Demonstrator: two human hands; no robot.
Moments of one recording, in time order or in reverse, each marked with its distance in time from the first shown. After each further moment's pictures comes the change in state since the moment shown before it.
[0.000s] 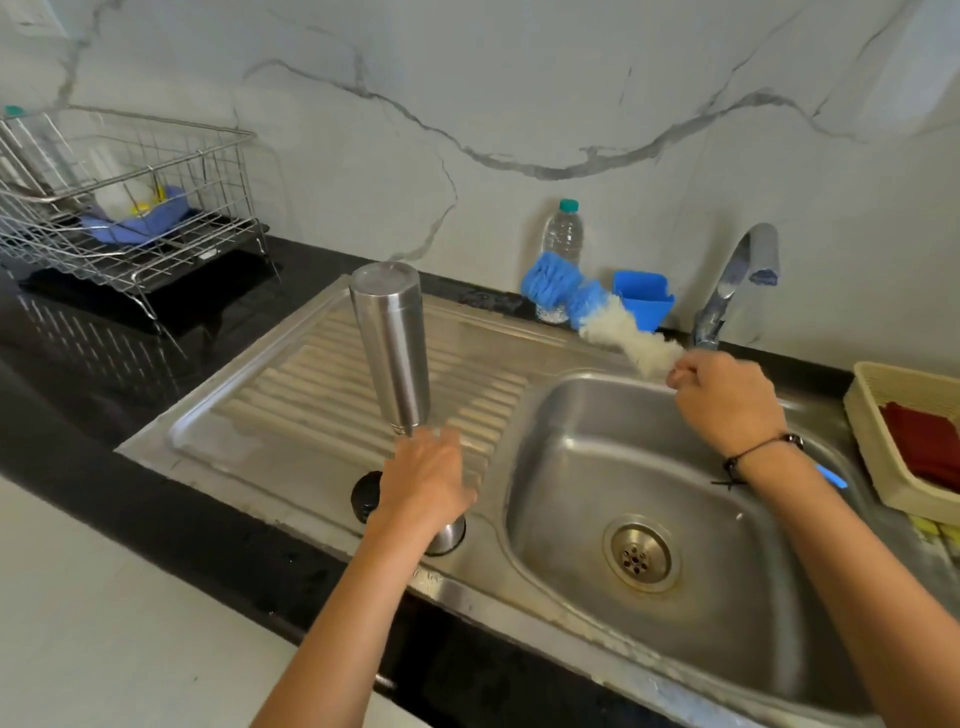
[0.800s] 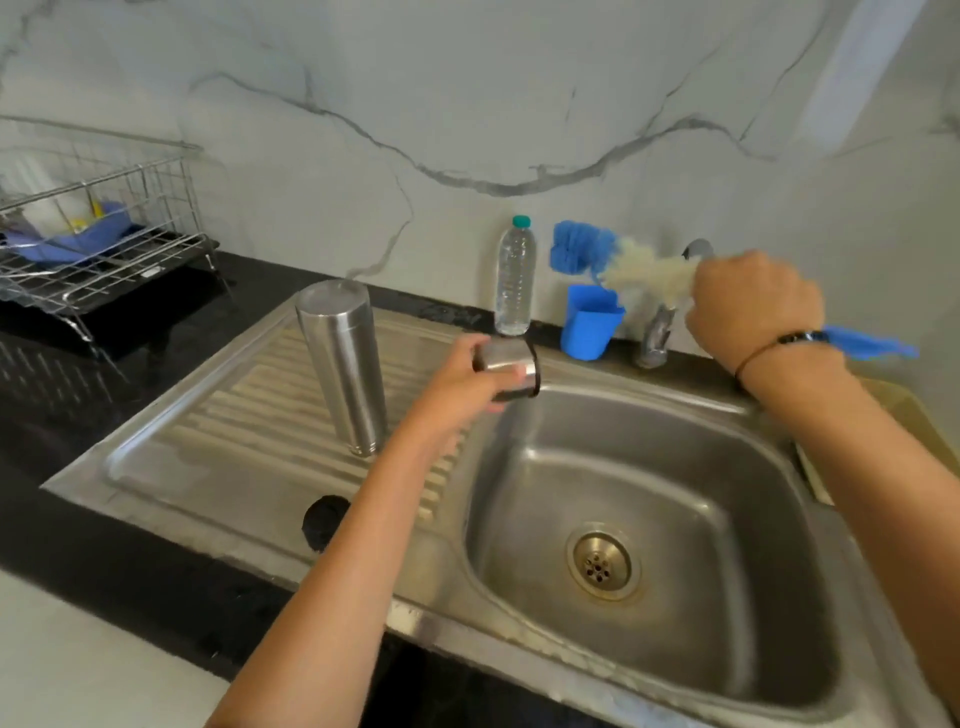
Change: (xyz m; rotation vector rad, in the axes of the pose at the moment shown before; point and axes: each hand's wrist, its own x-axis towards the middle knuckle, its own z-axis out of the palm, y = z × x) left_hand 0.052 0.074 -0.051 -1.271 -0.075 0.132; right_hand 0.022 -0.017 -0.091 -0.579 0.188 -0.097
